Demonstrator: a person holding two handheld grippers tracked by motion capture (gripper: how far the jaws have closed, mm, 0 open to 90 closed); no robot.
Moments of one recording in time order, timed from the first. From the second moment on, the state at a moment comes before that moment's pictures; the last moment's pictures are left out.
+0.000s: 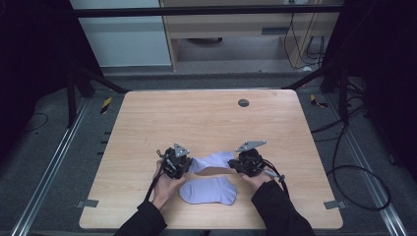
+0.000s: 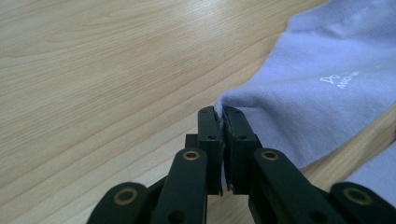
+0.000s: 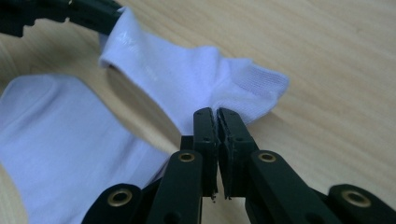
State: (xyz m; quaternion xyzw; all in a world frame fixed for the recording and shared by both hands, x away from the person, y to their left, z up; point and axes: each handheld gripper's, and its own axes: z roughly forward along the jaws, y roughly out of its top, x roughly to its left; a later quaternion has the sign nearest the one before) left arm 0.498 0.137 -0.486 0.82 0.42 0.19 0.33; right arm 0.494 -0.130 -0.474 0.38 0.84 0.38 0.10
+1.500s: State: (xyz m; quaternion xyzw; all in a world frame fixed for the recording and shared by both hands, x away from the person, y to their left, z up) left arm 0.493 0.152 -0.495 0.82 0.43 0.17 0.33; right arm 0.507 -0.135 -0.502 0.43 0.81 0.38 0.14
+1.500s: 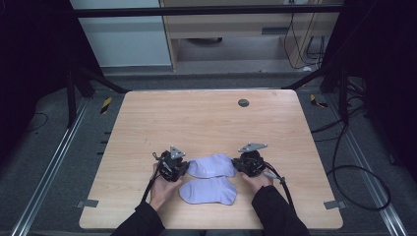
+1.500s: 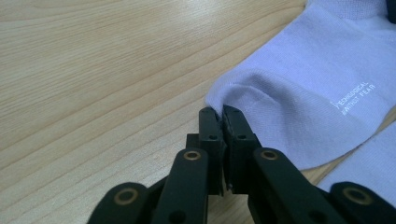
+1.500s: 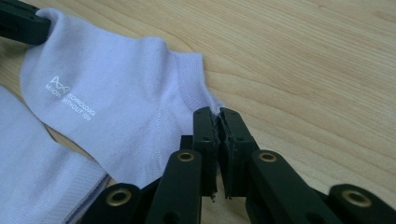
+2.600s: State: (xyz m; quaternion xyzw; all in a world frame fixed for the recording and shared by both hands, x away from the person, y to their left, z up) left arm 0.450 0.161 -0.432 0.82 0.39 0.16 0.39; right arm 0.465 -0.142 -0.443 0.37 0.80 0.45 0.15
